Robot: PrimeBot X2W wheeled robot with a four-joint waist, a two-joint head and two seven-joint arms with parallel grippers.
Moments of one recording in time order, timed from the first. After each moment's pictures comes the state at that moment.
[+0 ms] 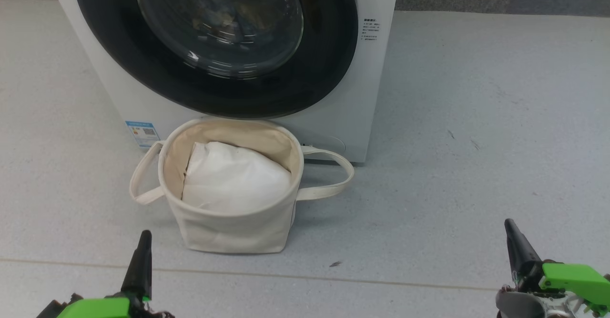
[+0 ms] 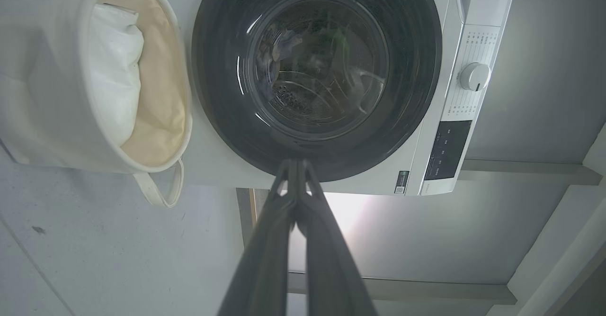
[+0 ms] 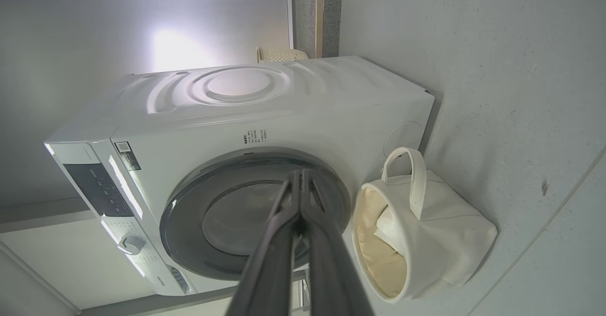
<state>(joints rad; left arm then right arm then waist) -0.05 0.06 0.05 0.28 -1.62 -0.12 0.09 -0.06 -0.04 -0.14 0.28 1.60 0.13 0.10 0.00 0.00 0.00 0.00</state>
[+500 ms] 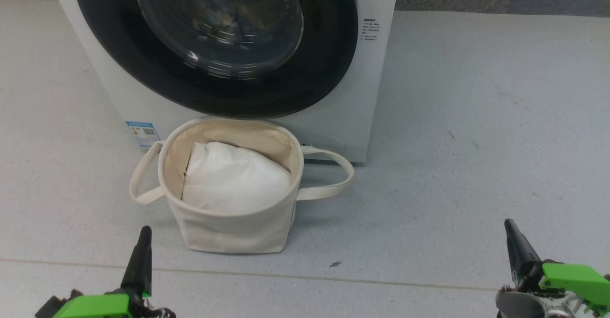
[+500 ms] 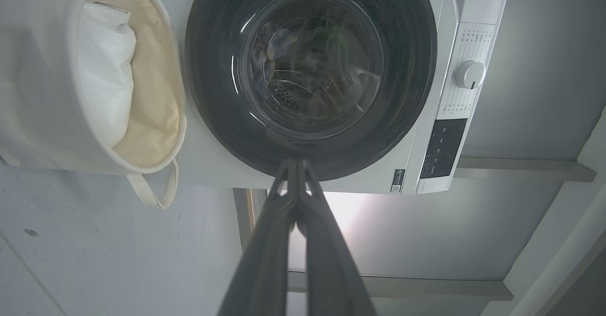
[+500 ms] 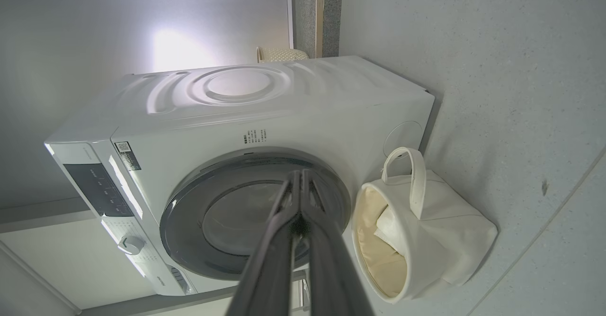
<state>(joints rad) -0.06 0.06 0.05 0.28 -1.62 -0.12 0.09 -0.06 -0.04 -0.14 0.28 1.60 0.13 0.10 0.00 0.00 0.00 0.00</state>
